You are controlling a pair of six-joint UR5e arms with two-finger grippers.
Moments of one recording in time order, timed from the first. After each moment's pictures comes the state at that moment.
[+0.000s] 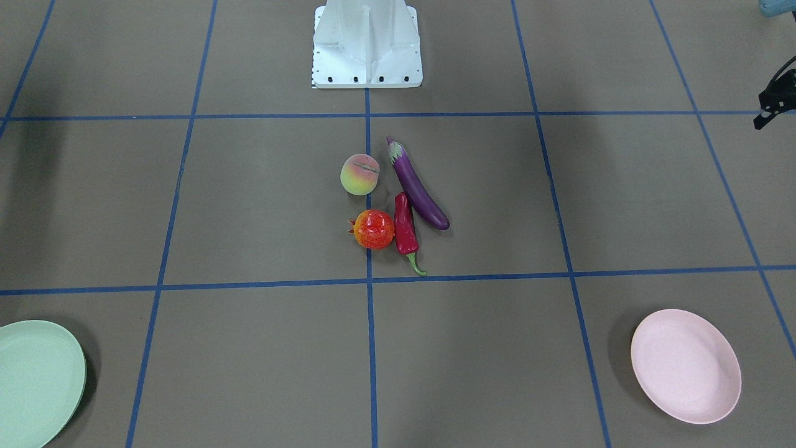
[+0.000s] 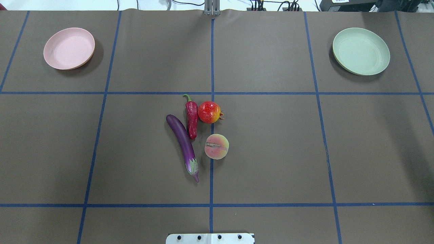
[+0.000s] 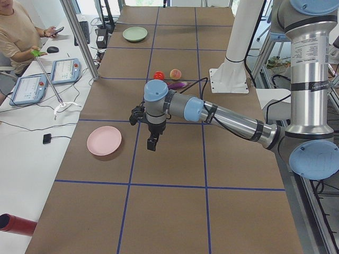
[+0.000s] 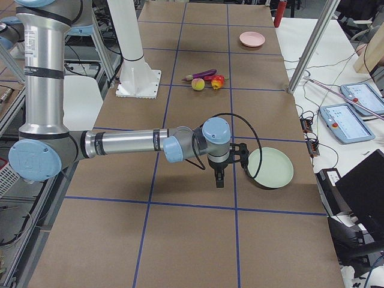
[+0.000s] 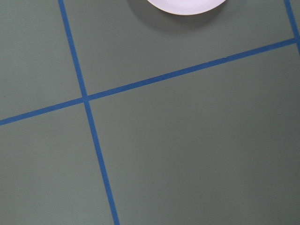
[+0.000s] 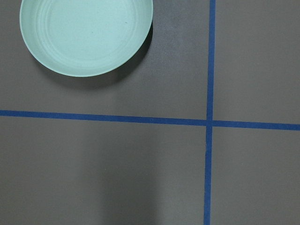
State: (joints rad) left arm -1.39 -1.48 -2.02 -1.48 -2.32 -0.05; right arm 1.48 -1.65 1.74 -1.36 2.37 0.25
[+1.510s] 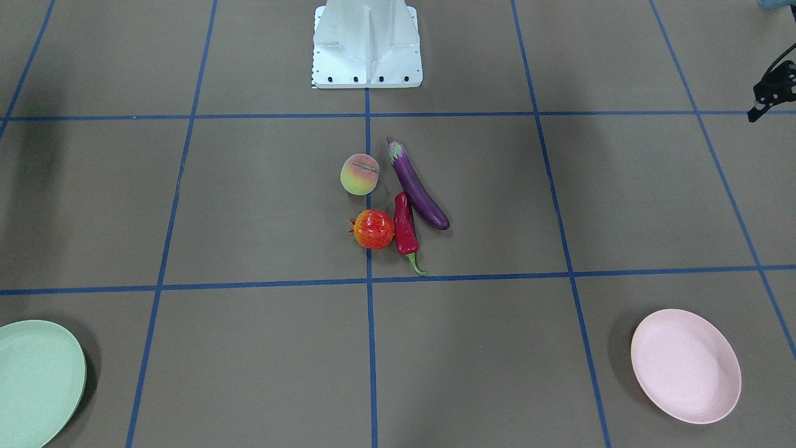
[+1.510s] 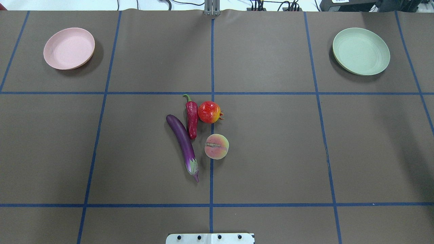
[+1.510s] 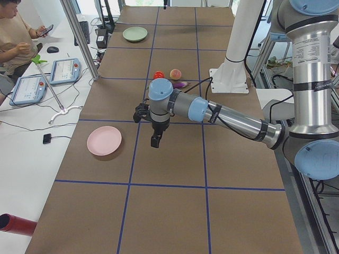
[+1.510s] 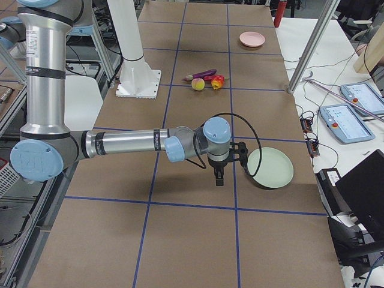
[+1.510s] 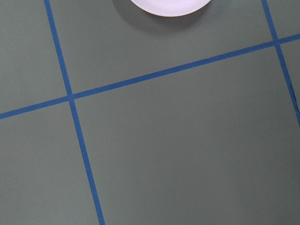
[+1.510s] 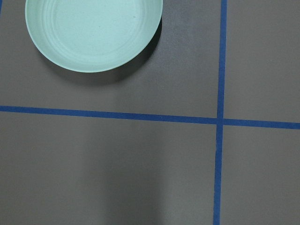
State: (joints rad) left arm -1.39 -1.43 -2.04 -1.52 -2.34 -0.06; right arm 1.45 -1.65 1.74 -1.35 2.37 0.25
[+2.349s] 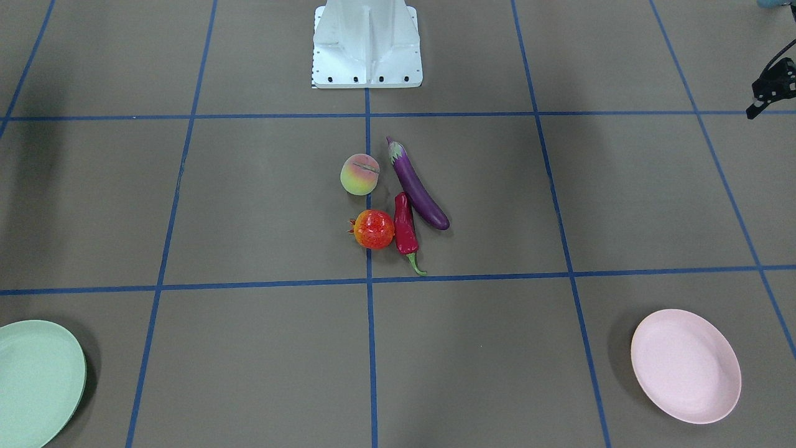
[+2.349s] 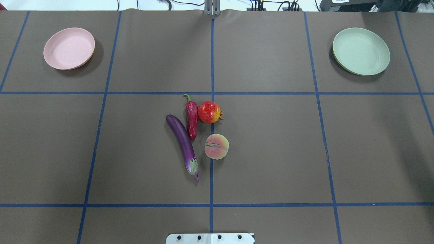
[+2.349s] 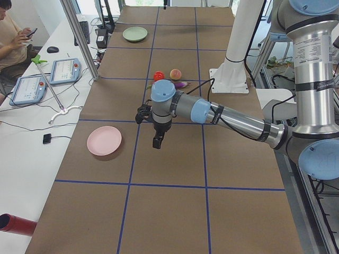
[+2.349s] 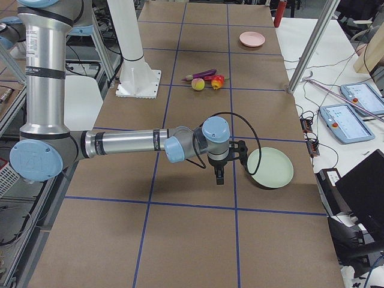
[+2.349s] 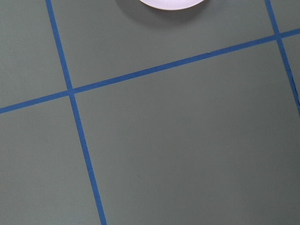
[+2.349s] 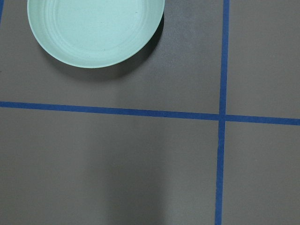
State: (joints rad) left arm -1.39 -1.41 -2.05 -1.54 -2.34 -0.06; right arm 1.44 -1.65 1.74 -1.30 2.38 0.26
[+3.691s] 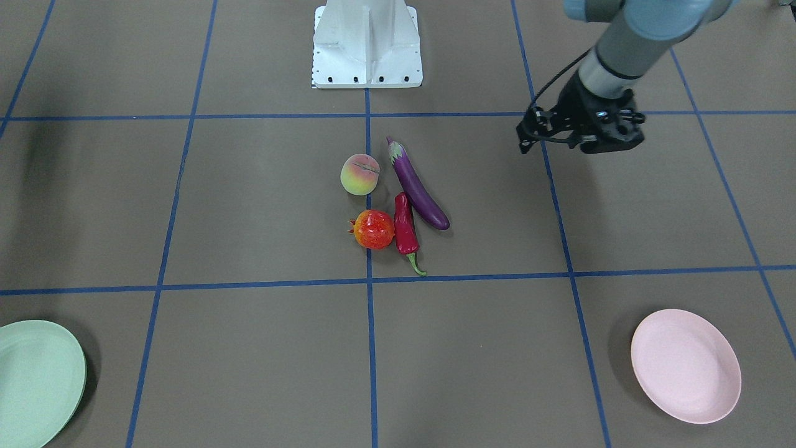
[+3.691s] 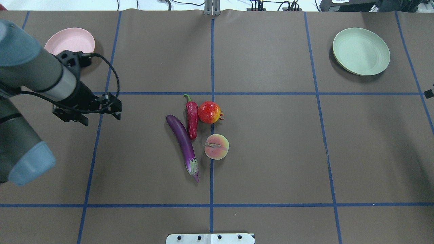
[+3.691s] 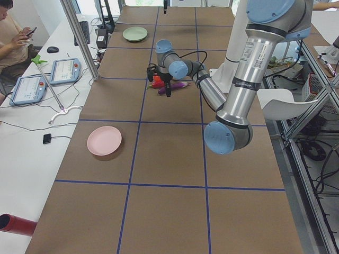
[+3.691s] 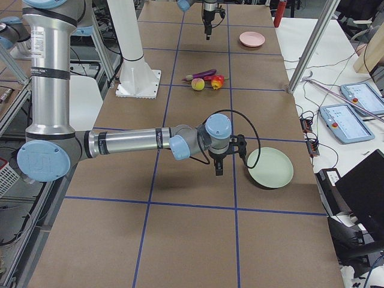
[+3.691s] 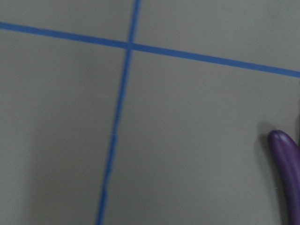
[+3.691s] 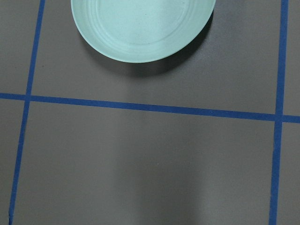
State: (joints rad) left arm -0.71 -2.00 -1.96 -1.47 -2.12 -1.24; right arm 1.37 -1.63 1.74 -1.27 2.44 0.34
